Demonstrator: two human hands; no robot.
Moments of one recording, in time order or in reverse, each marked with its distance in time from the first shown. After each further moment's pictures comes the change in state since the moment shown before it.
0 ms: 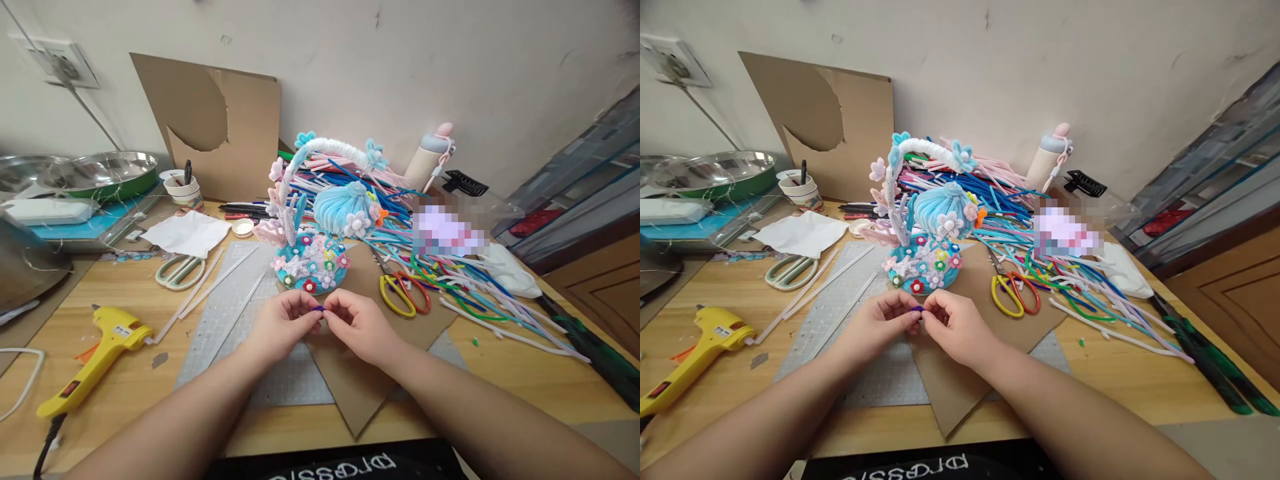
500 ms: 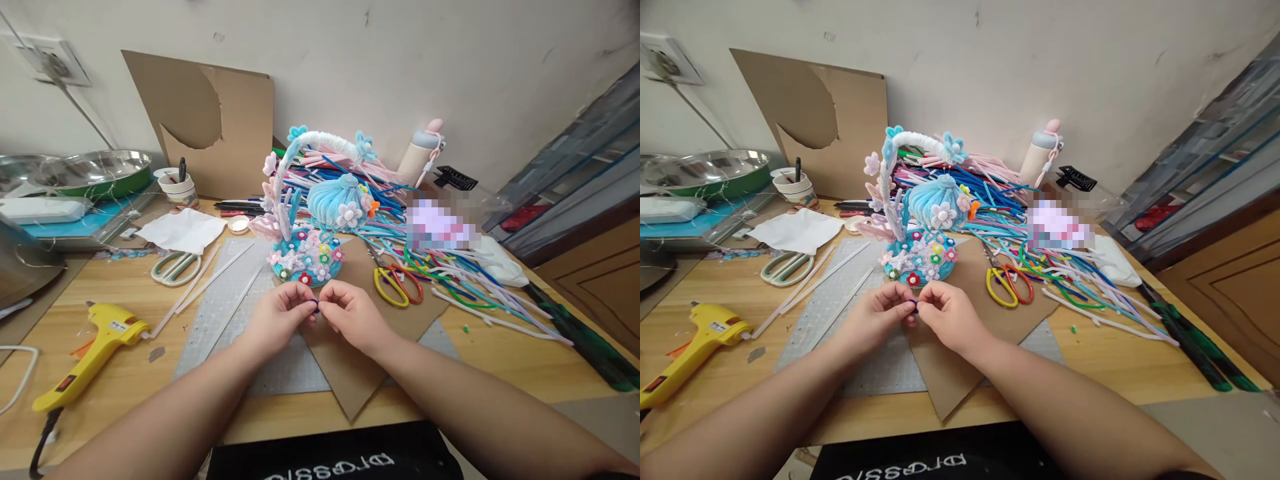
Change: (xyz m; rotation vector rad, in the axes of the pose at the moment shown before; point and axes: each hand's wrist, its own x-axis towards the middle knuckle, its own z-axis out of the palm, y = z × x) left_hand -0.004 -0.002 0.003 -0.007 -0.009 0.064; right_hand 0.001 -0.004 0.009 0.259 0.071 0.114
